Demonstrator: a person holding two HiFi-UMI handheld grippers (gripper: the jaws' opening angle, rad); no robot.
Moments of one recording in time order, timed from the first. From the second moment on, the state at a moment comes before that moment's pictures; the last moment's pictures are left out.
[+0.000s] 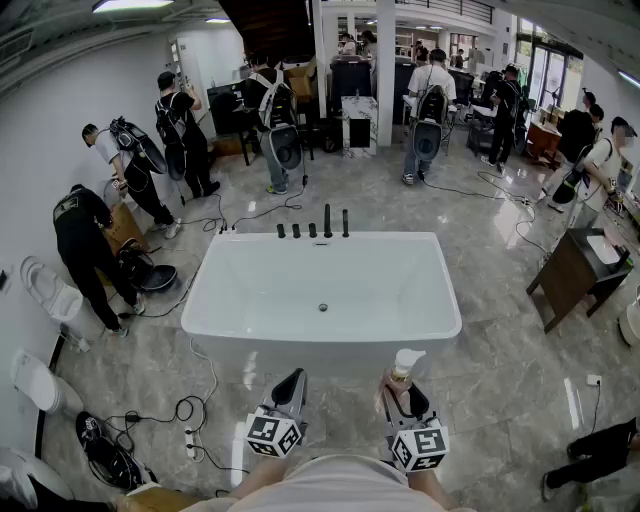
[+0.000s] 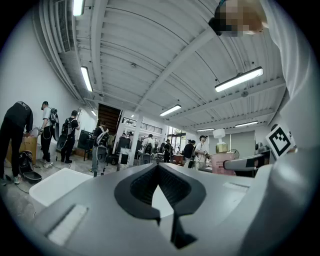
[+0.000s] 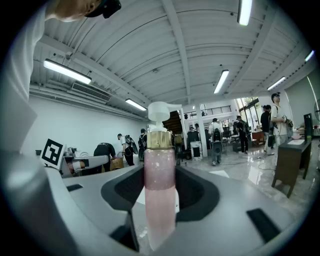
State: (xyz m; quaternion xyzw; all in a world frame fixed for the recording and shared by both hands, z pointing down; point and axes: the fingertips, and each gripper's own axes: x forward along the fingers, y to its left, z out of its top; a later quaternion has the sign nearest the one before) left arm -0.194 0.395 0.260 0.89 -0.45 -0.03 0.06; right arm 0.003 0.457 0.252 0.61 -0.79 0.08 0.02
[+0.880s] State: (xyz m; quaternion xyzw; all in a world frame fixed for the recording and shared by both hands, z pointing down) left arm -0.180 0.388 0.259 0.89 -0.45 -0.03 0.07; right arm 0.020 0.446 0.250 0.61 -0.79 0.08 0.01
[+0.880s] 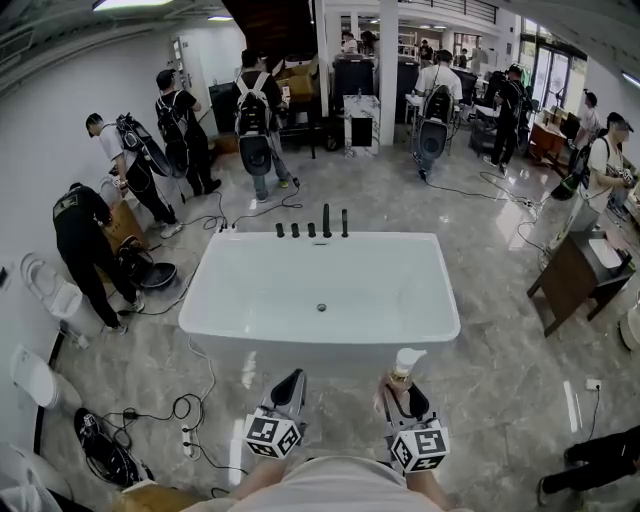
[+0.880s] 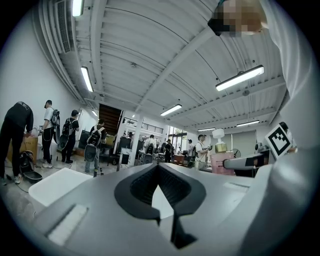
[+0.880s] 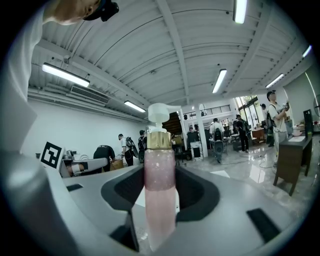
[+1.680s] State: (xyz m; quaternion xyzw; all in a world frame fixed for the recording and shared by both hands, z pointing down) left arm -0.128 0.340 0.252 0.89 -0.46 -0.03 0.04; right arm 0.079 0.402 0.253 0.60 -0.79 0.08 0.02
